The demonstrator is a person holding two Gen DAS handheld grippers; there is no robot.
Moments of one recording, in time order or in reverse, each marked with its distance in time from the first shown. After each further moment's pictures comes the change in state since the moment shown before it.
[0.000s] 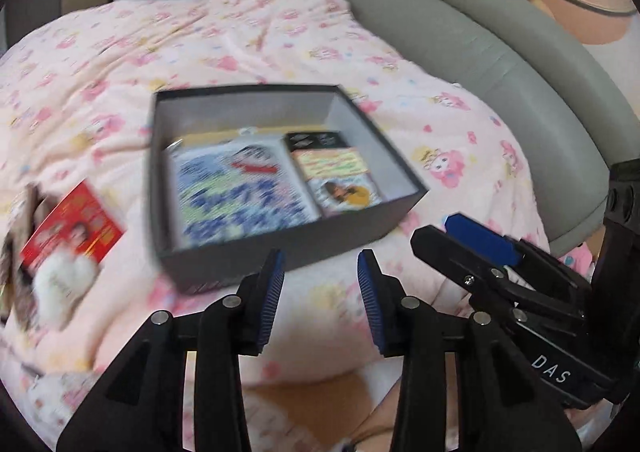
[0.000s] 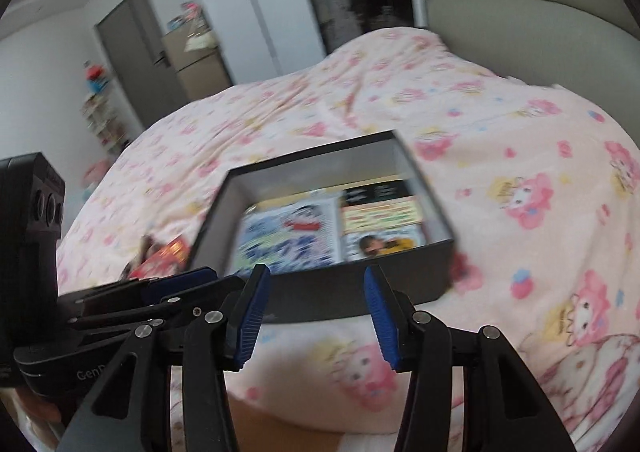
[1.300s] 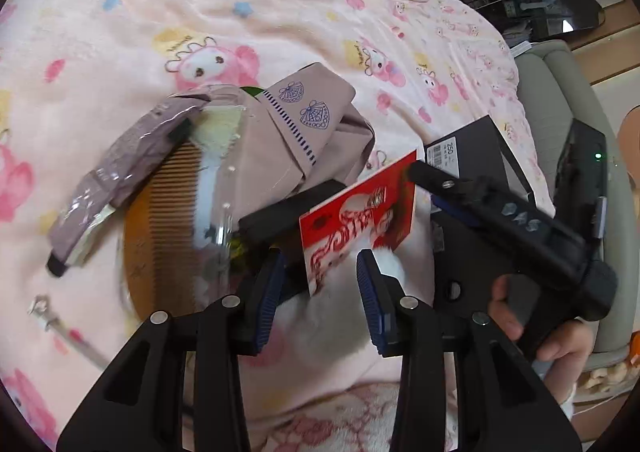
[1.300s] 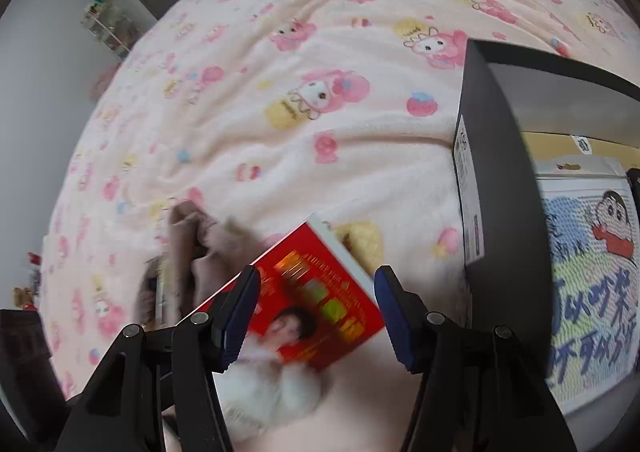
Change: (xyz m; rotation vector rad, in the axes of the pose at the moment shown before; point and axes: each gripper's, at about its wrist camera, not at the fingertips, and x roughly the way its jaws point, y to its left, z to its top) left arm 0.001 0.329 -0.044 -0.593 0.064 0.023; right arm 0.290 0.217 0.024 -0.031 0.455 0.082
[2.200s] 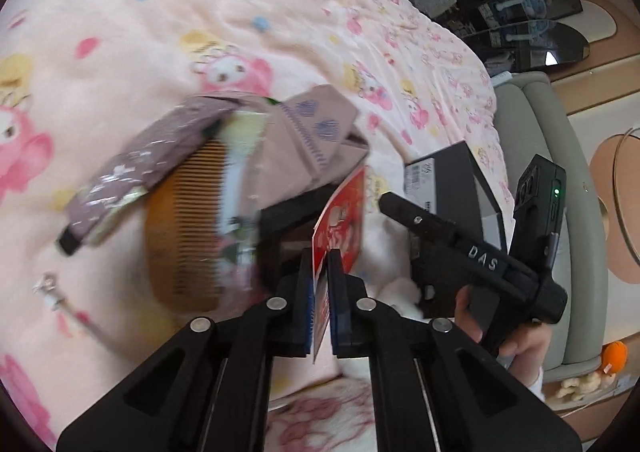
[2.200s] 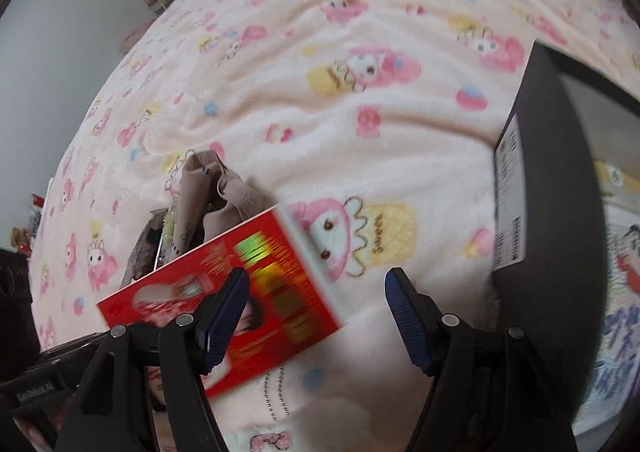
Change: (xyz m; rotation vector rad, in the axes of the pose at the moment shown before) left arm -0.033 0.031 -0.011 -0.082 -0.064 -0.104; right arm 0.005 0.017 -0.016 -0.172 0.044 0.049
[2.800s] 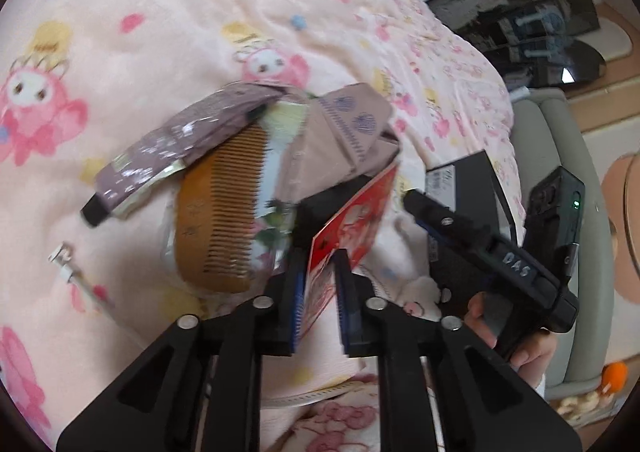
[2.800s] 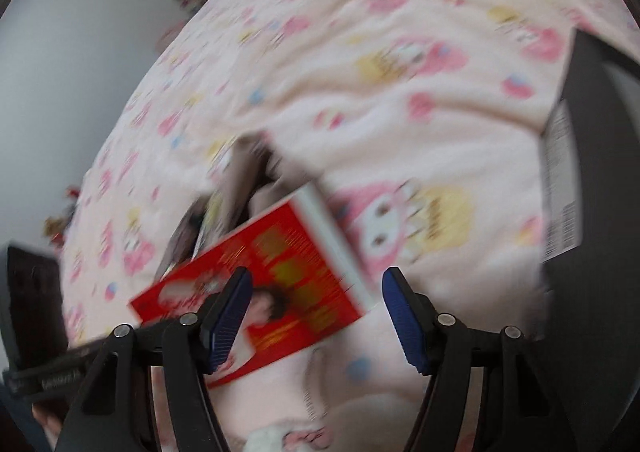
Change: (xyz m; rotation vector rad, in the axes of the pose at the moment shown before) left arm 0.001 0.013 -0.009 -0.078 -0.015 0.042; right arm 0.006 0.003 -0.009 -0.004 -0.007 0.146
